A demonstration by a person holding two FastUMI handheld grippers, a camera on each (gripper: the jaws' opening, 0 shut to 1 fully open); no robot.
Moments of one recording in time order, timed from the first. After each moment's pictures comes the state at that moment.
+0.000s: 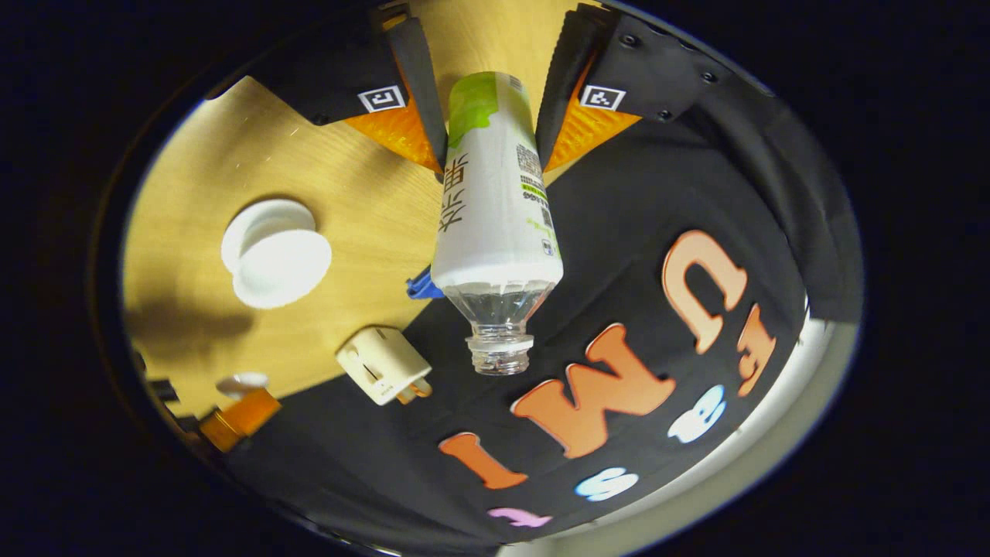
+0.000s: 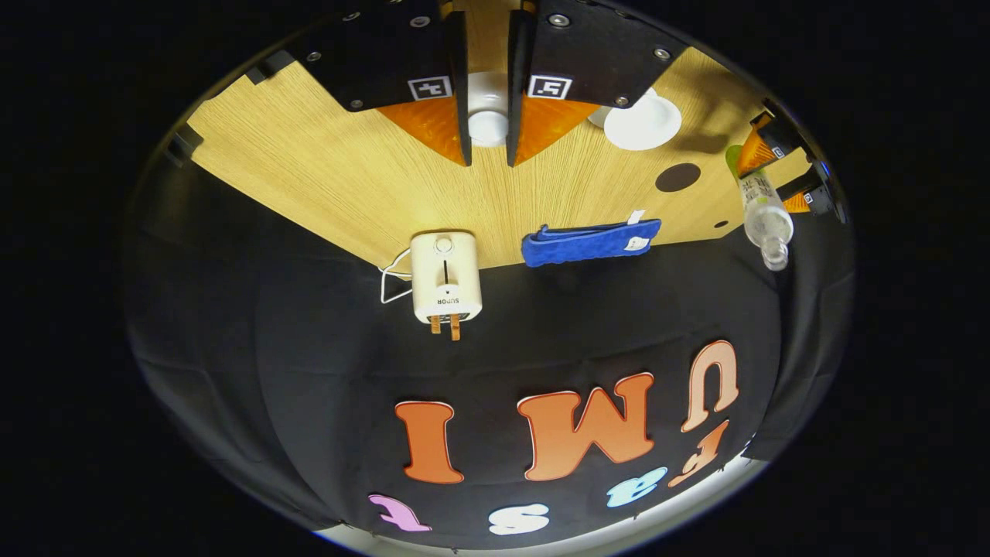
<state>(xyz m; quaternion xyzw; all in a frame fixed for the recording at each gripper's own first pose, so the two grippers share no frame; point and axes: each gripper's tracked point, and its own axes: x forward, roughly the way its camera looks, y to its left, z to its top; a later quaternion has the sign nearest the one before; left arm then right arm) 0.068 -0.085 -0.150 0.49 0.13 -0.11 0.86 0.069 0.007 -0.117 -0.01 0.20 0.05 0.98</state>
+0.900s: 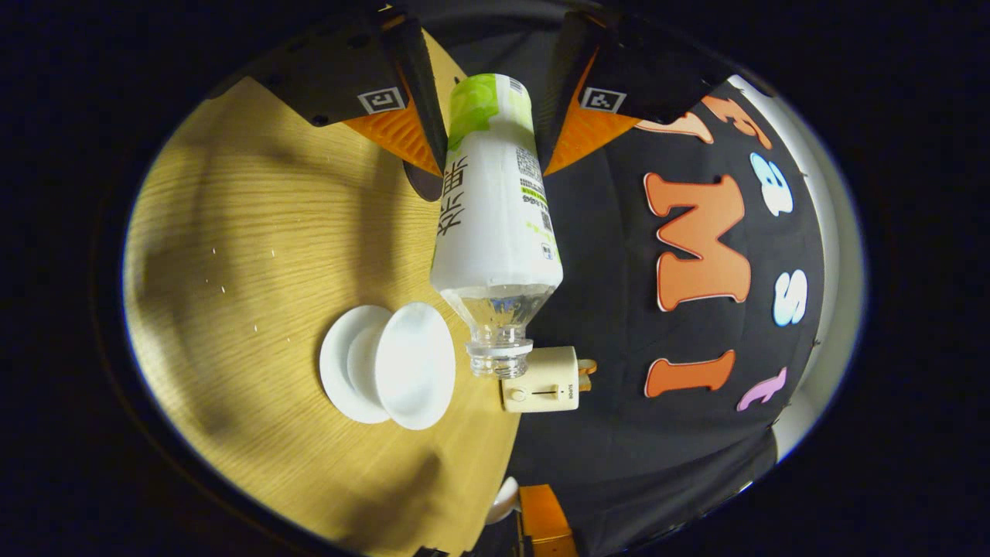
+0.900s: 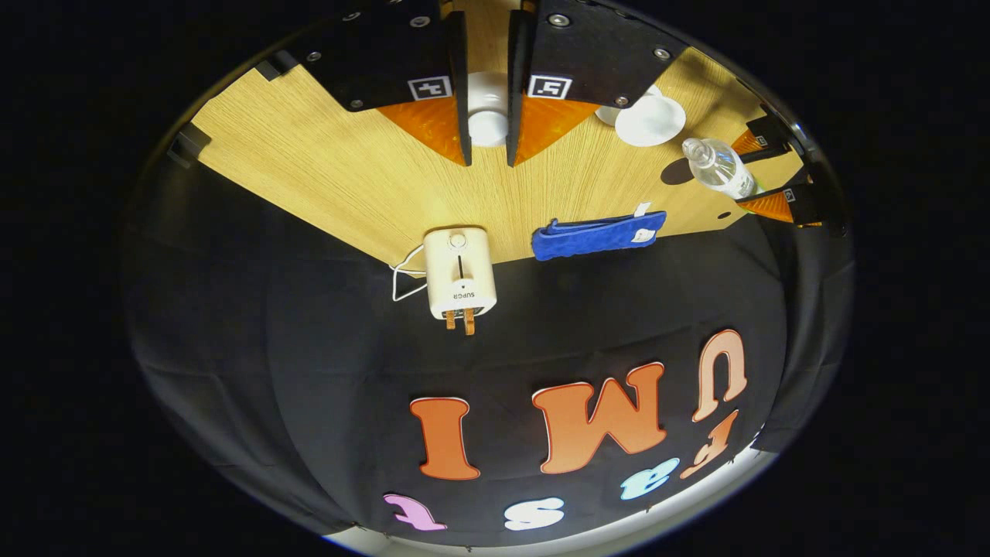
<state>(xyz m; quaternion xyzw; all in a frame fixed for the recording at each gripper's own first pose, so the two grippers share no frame) 0.059 -0.104 -0.160 0.80 0.10 -0.21 0.56 0.068 -0.013 -0.112 0.00 0.20 0.03 0.98</state>
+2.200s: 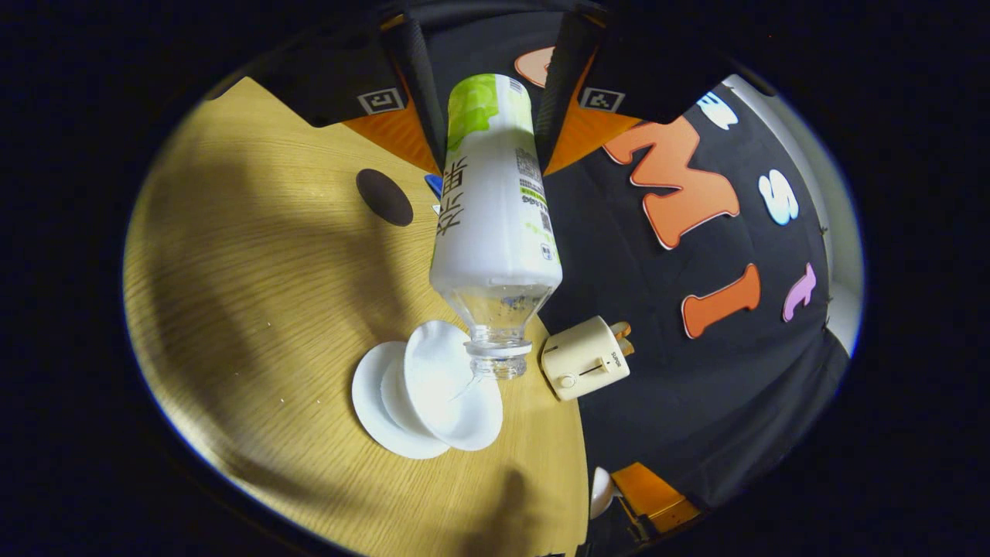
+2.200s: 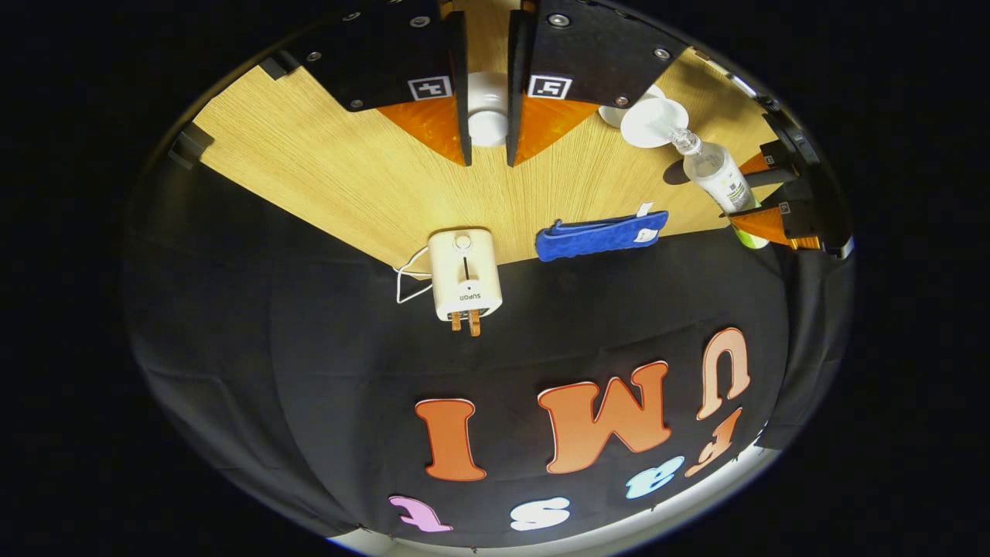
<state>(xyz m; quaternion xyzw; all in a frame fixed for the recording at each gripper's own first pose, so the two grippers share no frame) 0.074 -0.113 -0.146 0.86 0.08 -0.22 0.46 0.067 -0.018 -0.111 0.01 0.20 0.04 0.98</state>
